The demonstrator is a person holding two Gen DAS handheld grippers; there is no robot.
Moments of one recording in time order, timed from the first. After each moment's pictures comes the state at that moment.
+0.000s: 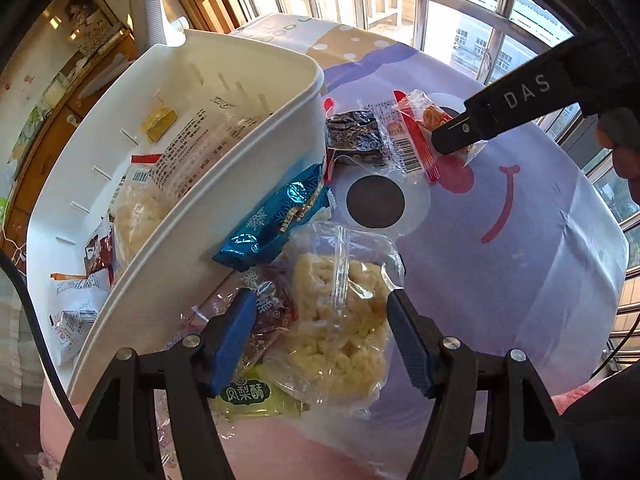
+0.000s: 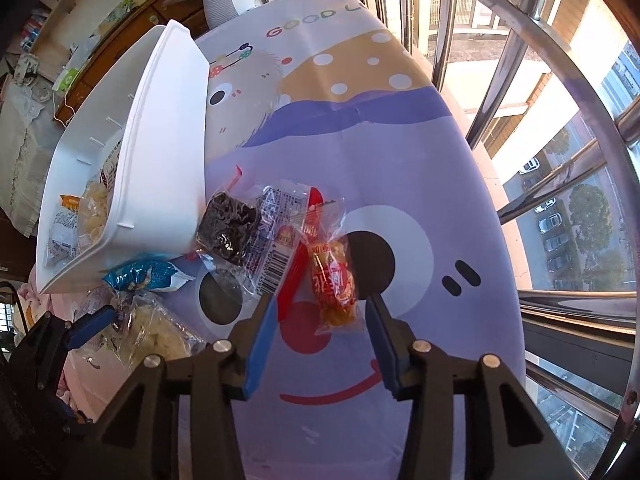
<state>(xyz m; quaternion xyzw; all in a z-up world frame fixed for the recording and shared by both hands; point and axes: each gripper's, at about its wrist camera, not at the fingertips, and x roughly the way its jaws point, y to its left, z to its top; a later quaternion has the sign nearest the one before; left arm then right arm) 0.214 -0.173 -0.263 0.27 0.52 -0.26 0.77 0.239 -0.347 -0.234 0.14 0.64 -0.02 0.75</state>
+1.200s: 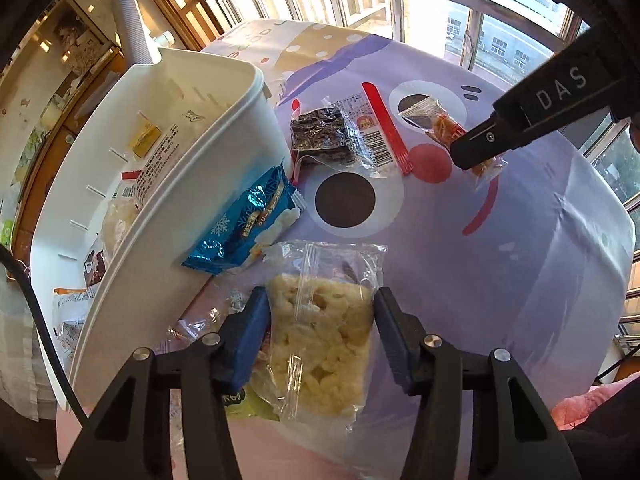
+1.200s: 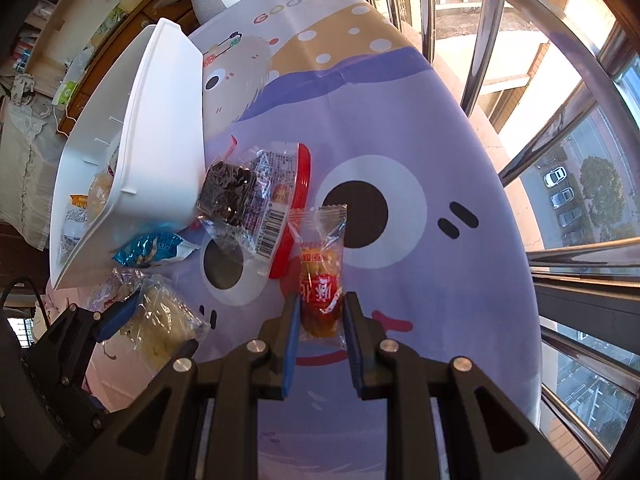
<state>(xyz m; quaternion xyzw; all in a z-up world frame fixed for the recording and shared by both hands) 0.192 -0.191 -0.267 0.30 0.51 -0.26 0.76 0.209 -0.362 -0.235 0.19 0.65 -0.01 0.73</state>
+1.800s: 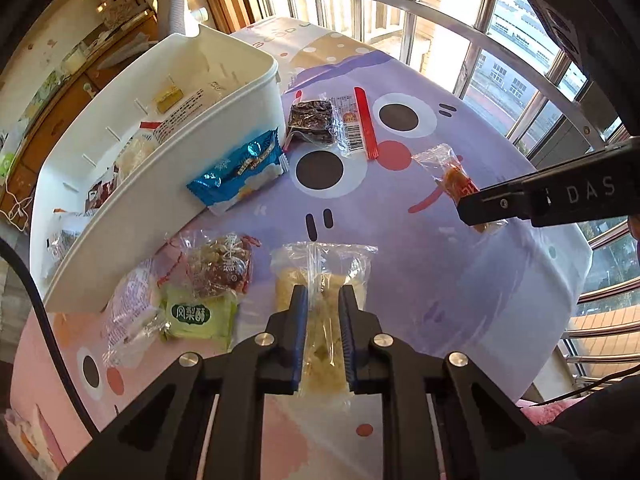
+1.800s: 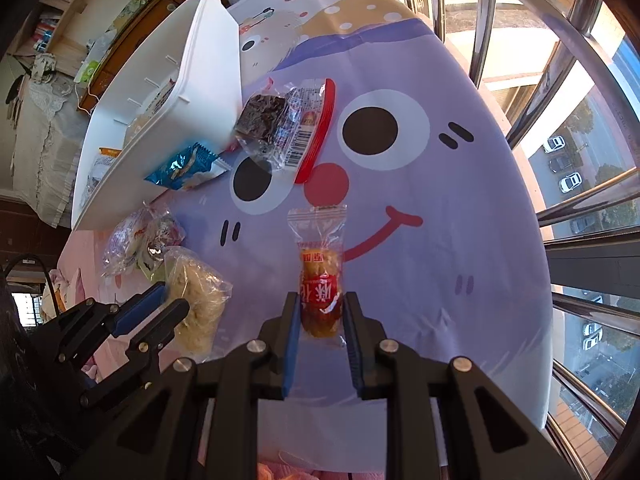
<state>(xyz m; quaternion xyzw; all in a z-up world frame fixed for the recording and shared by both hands) 0.143 -0.169 -0.239 0.20 0.54 -0.23 0.79 0.148 -0.345 -0.214 0.19 0.65 0.03 0.73</state>
